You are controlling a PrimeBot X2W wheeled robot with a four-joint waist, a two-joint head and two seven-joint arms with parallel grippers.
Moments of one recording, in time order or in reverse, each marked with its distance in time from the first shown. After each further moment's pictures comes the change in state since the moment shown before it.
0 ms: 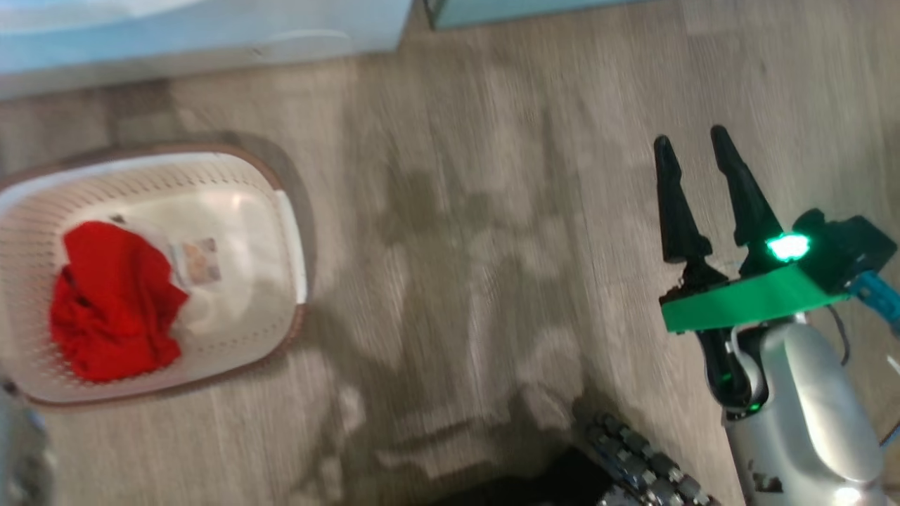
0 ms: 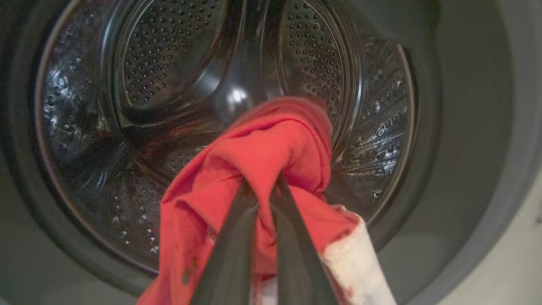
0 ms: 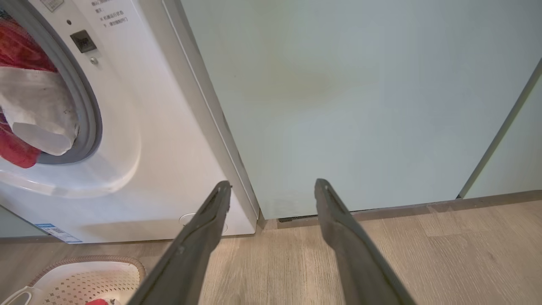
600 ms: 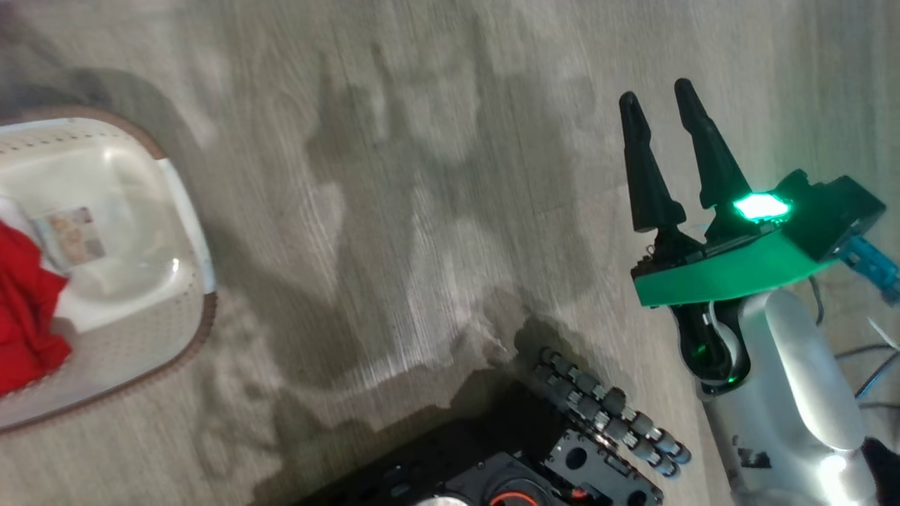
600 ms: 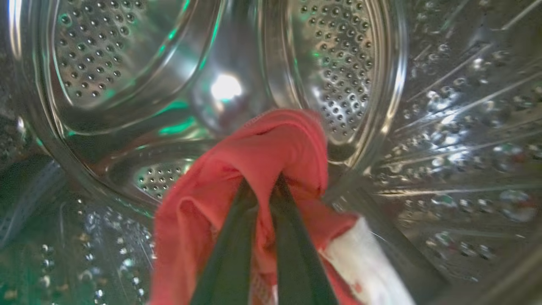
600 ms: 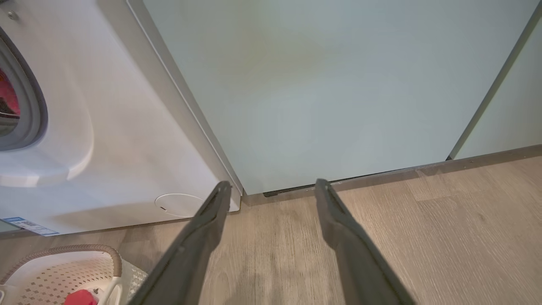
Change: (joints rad) left arm -0.592 0.193 -0.206 0.365 -0.017 0.000 0.023; right arm -0.085 0.002 0.096 -0.019 0.103 0.000 0.000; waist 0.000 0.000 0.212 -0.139
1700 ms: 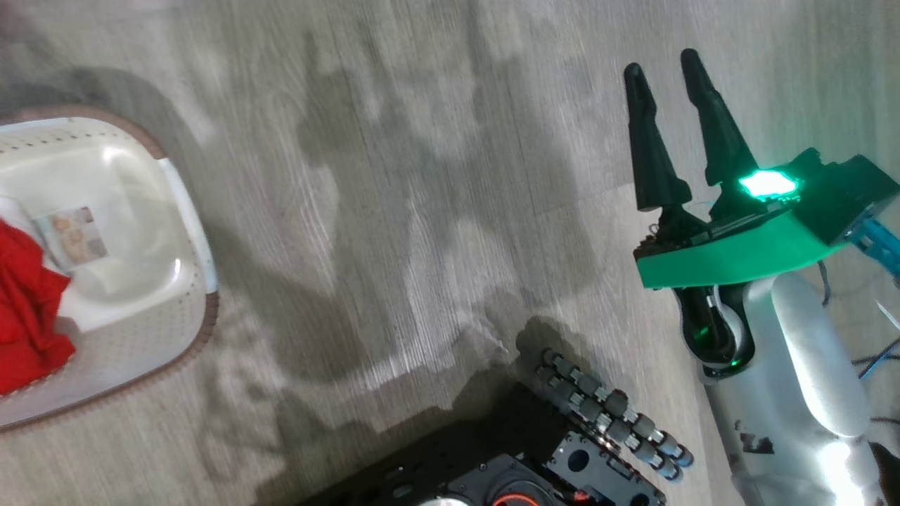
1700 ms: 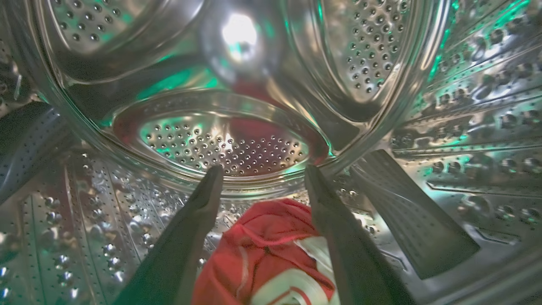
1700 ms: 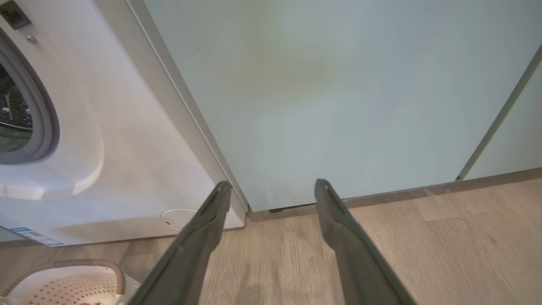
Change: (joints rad) left arm -0.078 0.014 -0.059 0.219 -0.005 0.011 -0.028; right arm -0.044 0.000 0.006 -0.016 0.011 0.000 0.000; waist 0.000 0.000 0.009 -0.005
